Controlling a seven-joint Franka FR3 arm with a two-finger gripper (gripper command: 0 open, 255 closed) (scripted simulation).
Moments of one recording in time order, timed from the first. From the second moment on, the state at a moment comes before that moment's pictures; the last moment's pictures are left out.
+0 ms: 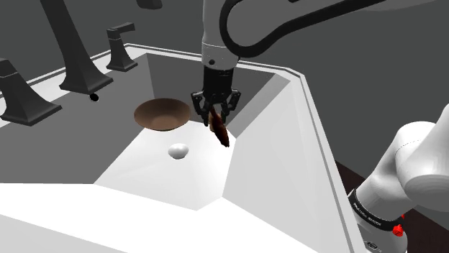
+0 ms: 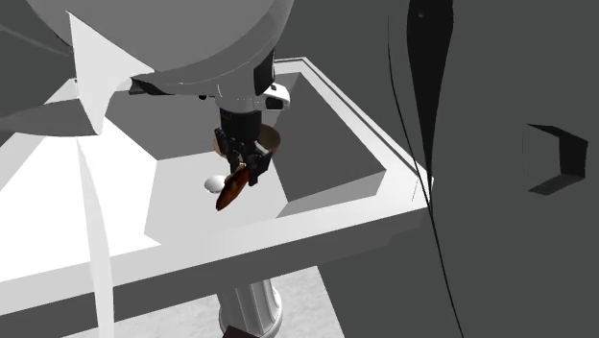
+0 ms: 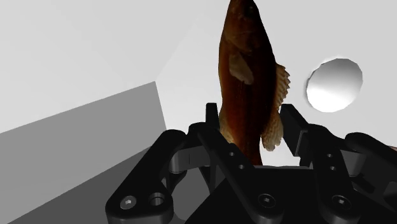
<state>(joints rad) 0.25 -0.07 0.26 -2.10 0.13 2.01 0.76</state>
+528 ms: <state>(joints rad) 0.24 -0.10 0.26 -2.02 0.13 1.91 0.76</state>
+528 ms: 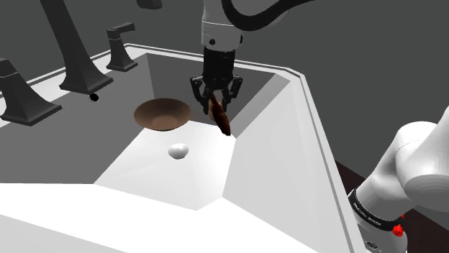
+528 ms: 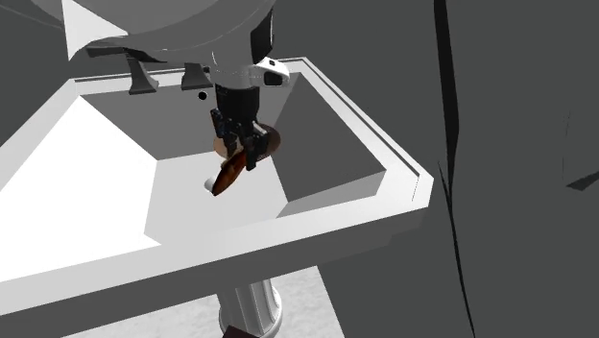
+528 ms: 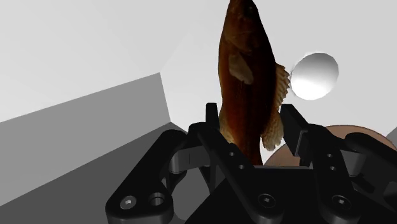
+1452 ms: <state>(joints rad) 0.29 0.39 0.26 -1.35 -0.01 1.71 0.83</state>
